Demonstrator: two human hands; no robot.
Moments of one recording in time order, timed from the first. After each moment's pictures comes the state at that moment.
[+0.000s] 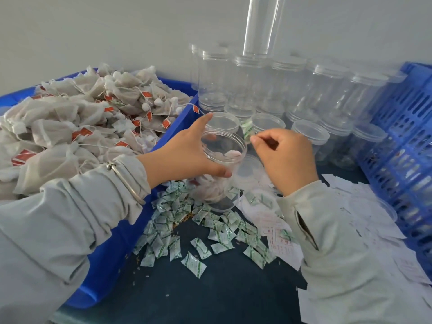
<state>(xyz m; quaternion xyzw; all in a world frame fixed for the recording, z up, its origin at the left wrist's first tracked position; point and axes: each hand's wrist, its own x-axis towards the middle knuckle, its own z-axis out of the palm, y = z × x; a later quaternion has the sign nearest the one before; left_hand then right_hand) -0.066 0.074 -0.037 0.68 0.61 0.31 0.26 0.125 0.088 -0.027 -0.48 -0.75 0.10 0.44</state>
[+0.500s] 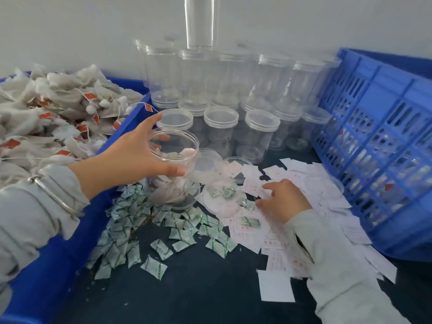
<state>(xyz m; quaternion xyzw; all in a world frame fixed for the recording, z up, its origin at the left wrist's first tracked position) -0.060 0.074 -0.038 0.67 0.61 0.31 0.28 0.242 0.095 -0.120 -0.71 -0.67 0.18 0.11</state>
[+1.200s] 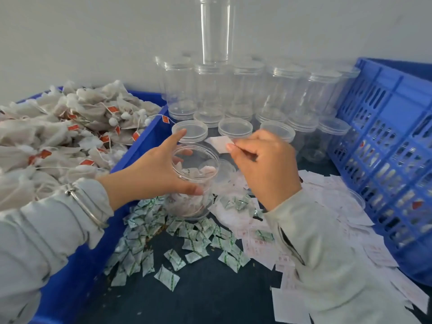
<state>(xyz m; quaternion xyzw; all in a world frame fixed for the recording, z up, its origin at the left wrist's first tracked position) -0.054 0.069 -0.039 0.69 0.60 0.28 0.28 0.152 0.075 -0.023 -0.42 -0.76 0.04 0.50</state>
